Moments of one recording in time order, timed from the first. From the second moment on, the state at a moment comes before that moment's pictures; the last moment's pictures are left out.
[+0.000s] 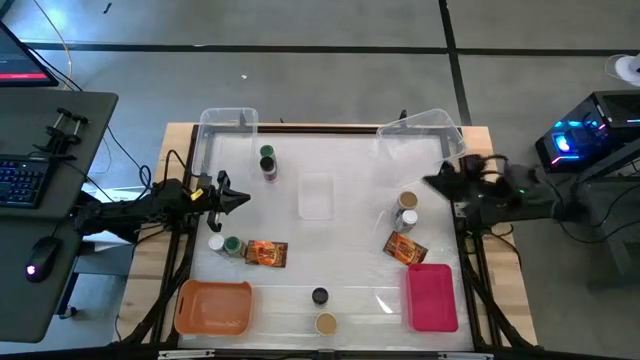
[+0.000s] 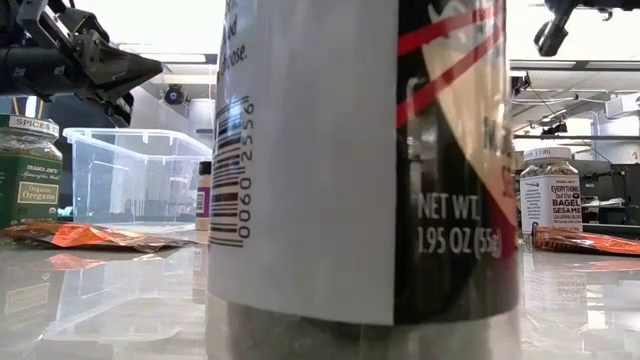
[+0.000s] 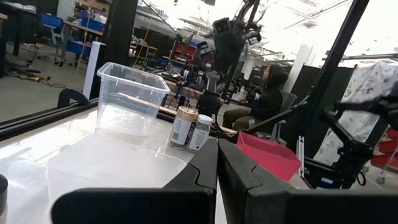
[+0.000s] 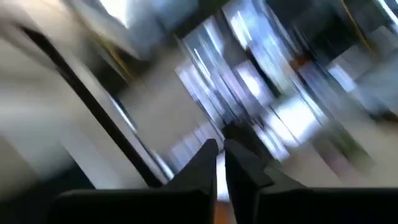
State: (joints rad) left arm 0.10 0.00 0.01 0.10 0.00 -0.30; right arm 0.05 0.31 0.52 -0.15 0.13 0.61
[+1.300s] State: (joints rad) left arm 0.10 0.00 0.01 0.10 0.00 -0.30; right arm 0.06 1.31 1.05 -1.30 0.02 1.42
